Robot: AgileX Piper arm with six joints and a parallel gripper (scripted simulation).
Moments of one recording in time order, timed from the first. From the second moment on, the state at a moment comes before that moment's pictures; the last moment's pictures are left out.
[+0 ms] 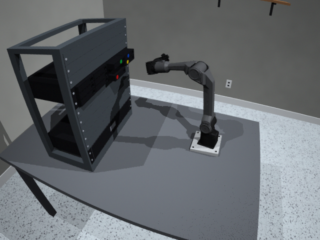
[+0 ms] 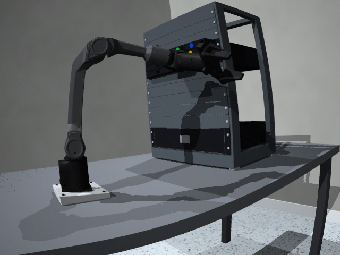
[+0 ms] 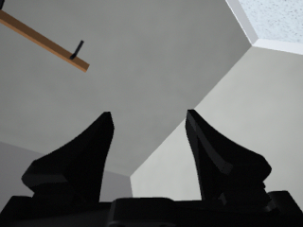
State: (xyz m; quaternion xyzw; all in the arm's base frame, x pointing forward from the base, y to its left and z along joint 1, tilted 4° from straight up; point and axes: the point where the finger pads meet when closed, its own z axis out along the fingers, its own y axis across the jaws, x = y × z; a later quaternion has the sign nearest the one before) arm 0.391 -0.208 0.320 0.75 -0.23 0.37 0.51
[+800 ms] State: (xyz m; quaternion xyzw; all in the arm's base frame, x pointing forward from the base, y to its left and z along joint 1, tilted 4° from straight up) arm 0.391 -0.208 0.319 0.75 -0.23 0.37 0.51
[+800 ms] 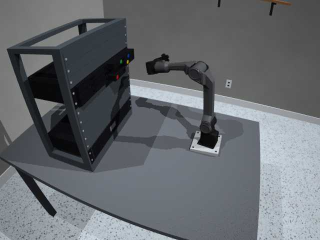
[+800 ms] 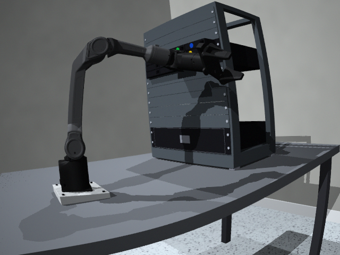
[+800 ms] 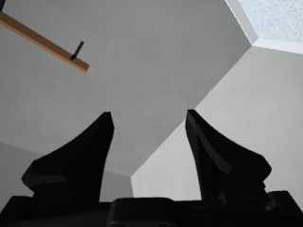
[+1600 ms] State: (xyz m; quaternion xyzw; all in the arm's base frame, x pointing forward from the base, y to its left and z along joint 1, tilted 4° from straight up) arm 0.385 -0.203 0.307 0.75 -0.28 0.39 0.45
